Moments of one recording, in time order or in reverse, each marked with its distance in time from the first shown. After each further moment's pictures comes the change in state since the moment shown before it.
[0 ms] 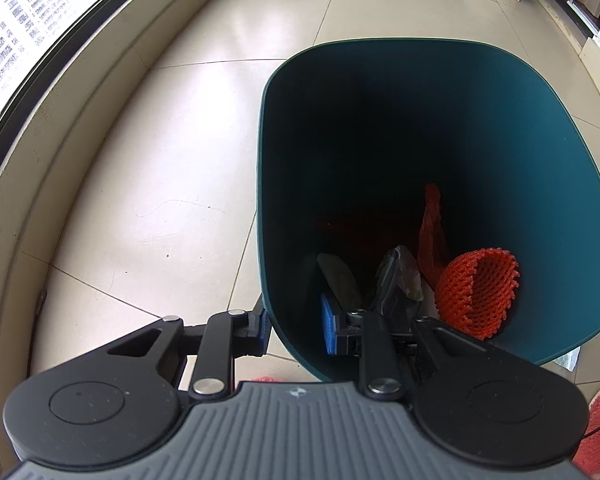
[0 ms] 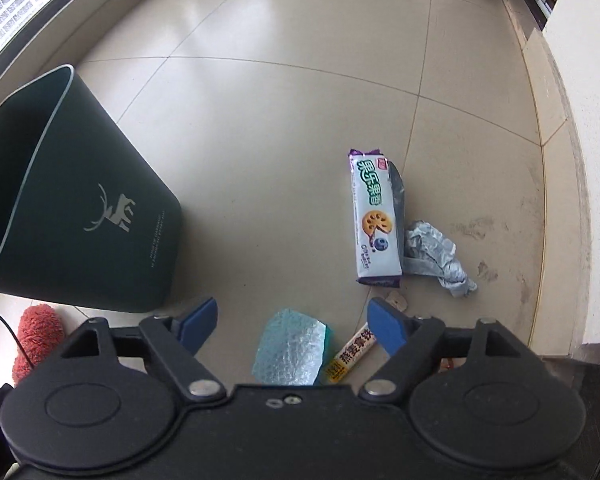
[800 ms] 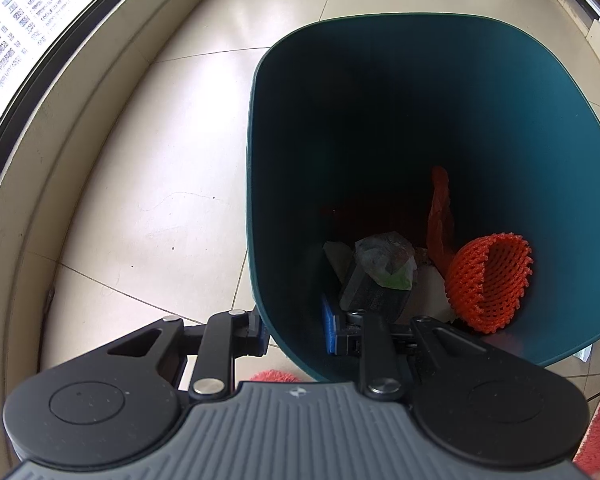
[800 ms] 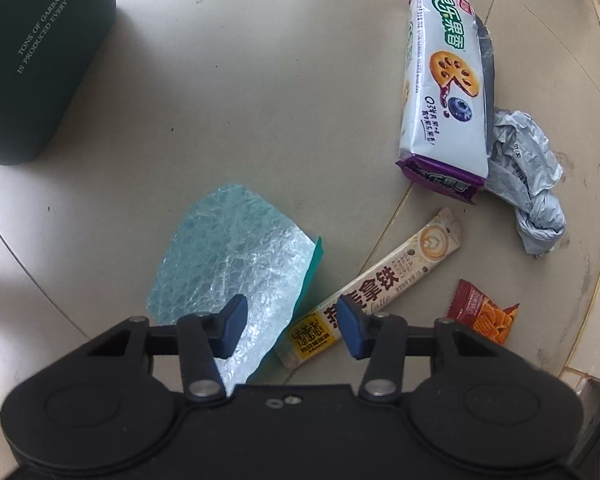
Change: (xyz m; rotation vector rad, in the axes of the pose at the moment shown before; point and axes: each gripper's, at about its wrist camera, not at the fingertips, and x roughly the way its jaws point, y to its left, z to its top) left arm 0.009 -0.008 0.003 0.036 0.031 0.039; right arm 0.179 0.013 -0.058 -0.249 0.246 -0.123
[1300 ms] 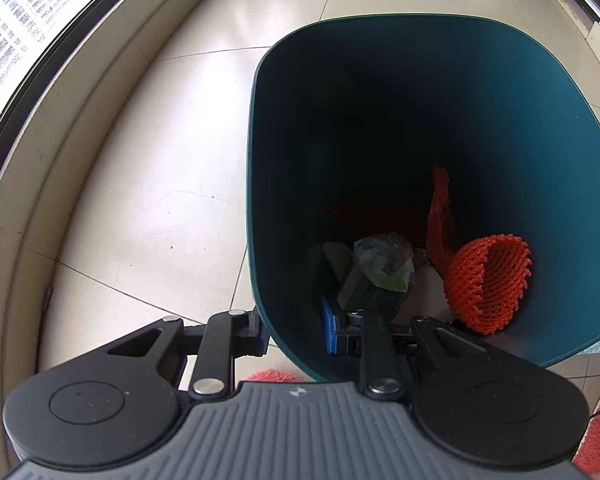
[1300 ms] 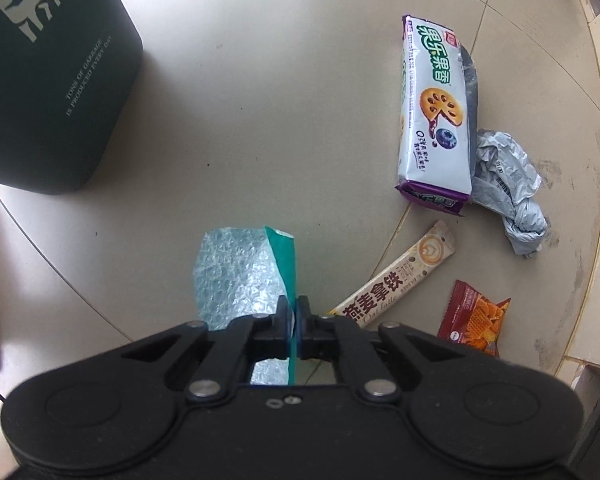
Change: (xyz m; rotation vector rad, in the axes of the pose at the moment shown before) left arm 0.000 0.003 0.000 -0.005 0.000 -0.011; right arm -0.067 0.005 -0.009 0.062 -0.085 0.082
